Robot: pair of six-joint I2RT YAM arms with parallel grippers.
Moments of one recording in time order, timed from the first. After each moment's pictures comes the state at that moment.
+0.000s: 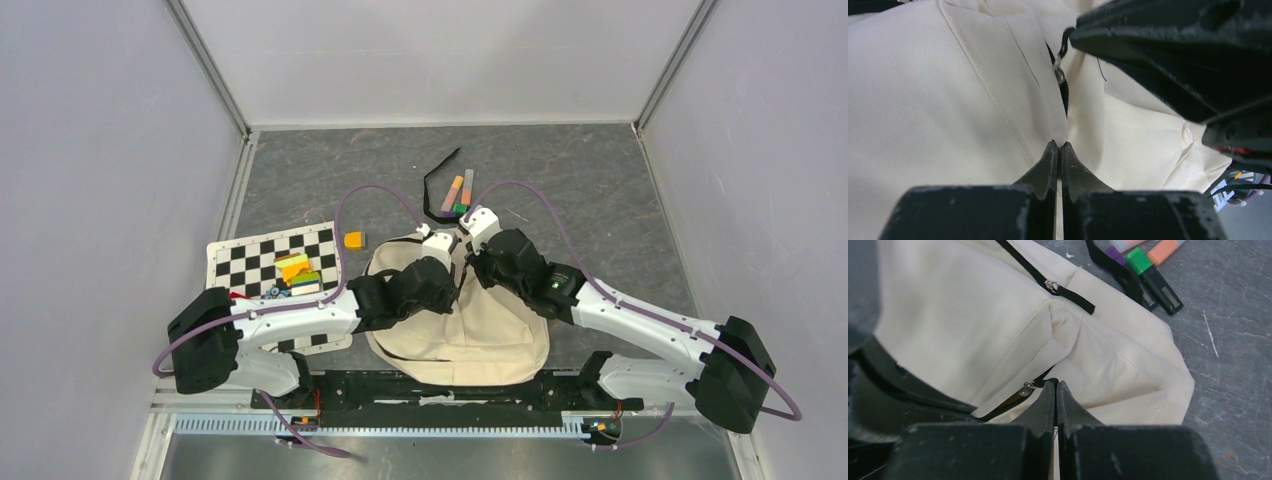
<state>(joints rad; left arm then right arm) -1.15 1.34 0.83 -0.15 -0.31 -0.67 0.89 1.13 0.75 -0.17 0.23 0.06</state>
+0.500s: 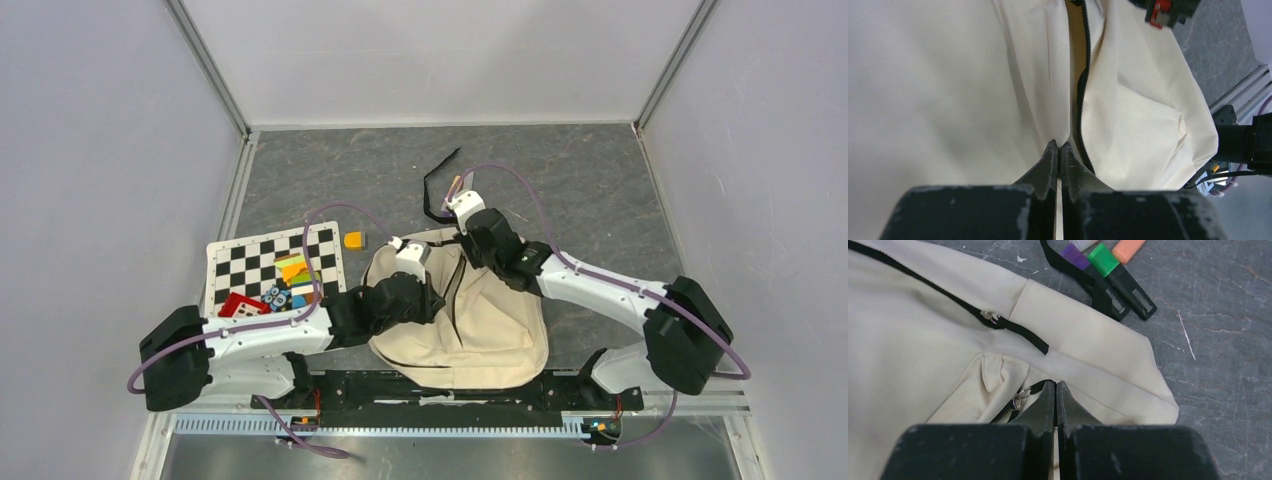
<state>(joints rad) -1.14 1.17 0.61 -0.02 -0.28 -0.75 0.83 1.38 0.86 -0.14 0.33 0.04</state>
